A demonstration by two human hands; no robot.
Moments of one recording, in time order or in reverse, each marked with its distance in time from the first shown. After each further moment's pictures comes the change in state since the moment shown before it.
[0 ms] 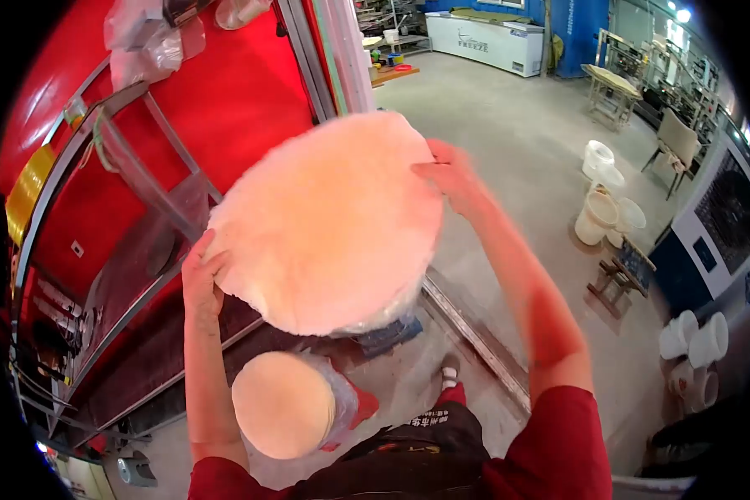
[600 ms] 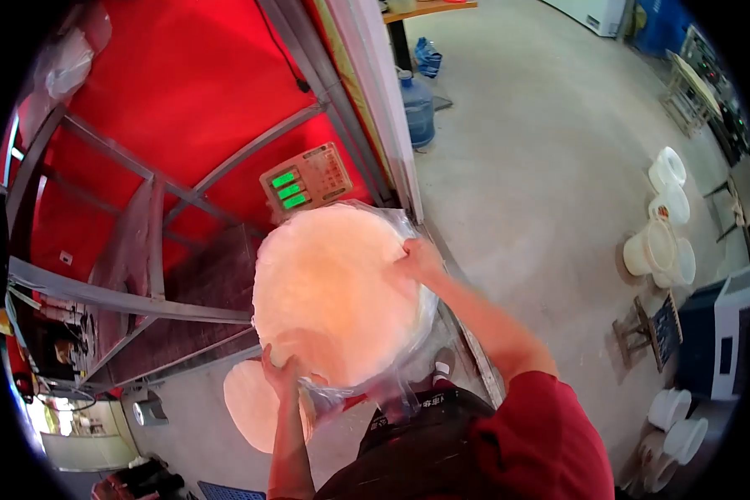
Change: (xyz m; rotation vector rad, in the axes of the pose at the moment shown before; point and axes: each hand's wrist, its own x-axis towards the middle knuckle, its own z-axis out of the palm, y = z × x) left_hand 0.022 -0.306 0.012 1.100 0.553 -0.193; right_hand 0.161 0.369 -0.038 -0.723 -0.308 0.441
